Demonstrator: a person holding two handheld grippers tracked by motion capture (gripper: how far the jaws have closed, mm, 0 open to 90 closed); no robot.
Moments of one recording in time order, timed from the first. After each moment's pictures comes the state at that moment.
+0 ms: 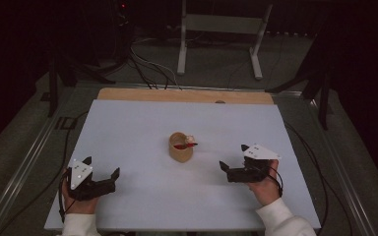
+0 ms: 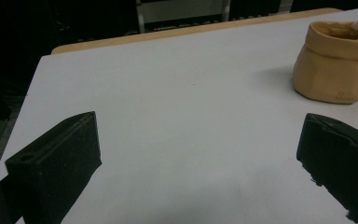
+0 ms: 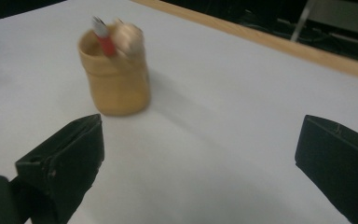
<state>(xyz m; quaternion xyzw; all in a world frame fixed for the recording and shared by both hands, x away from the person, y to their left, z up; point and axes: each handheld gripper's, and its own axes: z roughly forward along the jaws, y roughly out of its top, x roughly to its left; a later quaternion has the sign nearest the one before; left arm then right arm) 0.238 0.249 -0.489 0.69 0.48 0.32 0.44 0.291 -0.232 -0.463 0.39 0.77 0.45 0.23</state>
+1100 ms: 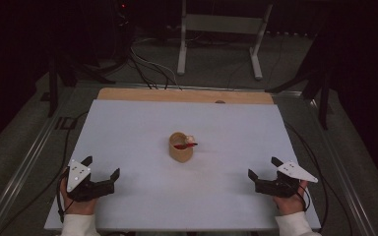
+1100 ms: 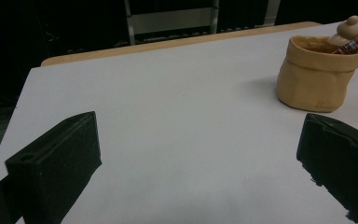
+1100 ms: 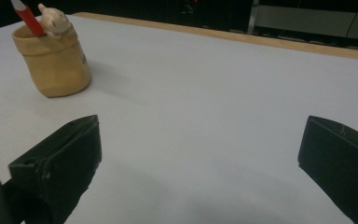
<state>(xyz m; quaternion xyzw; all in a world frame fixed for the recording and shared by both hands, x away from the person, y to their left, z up) 0.235 0.251 -0.487 0.69 0.46 0.32 0.46 0.257 -0.311 -0.494 0.45 0.71 0.47 0.27</state>
